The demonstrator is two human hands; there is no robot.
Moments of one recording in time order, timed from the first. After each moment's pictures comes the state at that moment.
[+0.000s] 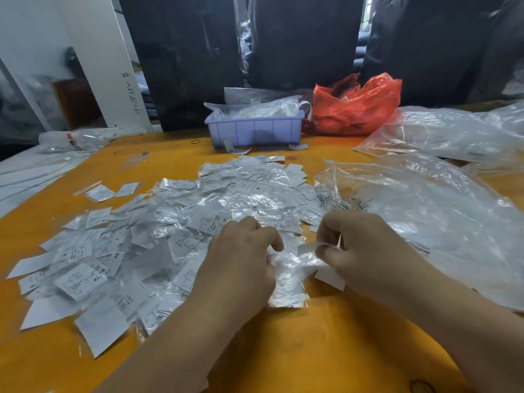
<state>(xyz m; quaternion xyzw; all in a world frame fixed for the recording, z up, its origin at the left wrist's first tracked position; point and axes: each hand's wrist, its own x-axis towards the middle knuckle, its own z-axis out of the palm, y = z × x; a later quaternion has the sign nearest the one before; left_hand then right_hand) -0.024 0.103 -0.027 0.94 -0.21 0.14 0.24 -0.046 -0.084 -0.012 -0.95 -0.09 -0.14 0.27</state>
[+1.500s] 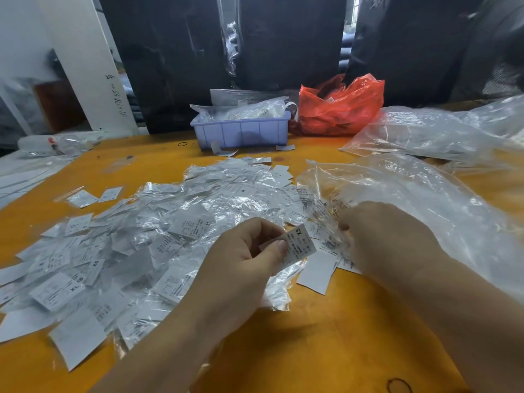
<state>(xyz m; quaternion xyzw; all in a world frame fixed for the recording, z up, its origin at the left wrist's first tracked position) -0.035 0.089 -0.022 0.78 -0.21 -0.01 0.59 -0.046 -0.107 0.004 -1.00 0.06 -0.07 0.02</state>
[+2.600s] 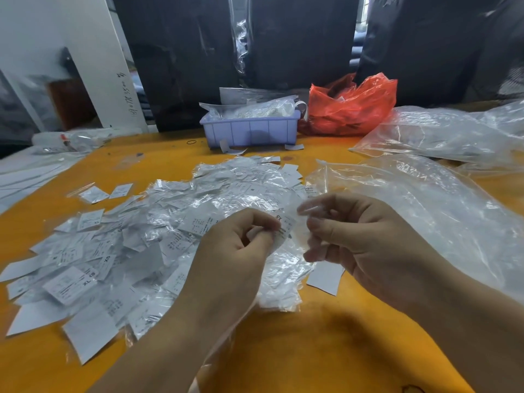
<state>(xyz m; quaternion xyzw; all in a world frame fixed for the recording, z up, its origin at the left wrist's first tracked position) -0.036 0.098 -0.013 0.80 -0.15 0.07 0.58 -0.053 -0.081 0.007 -0.66 -0.07 0.00 0.75</state>
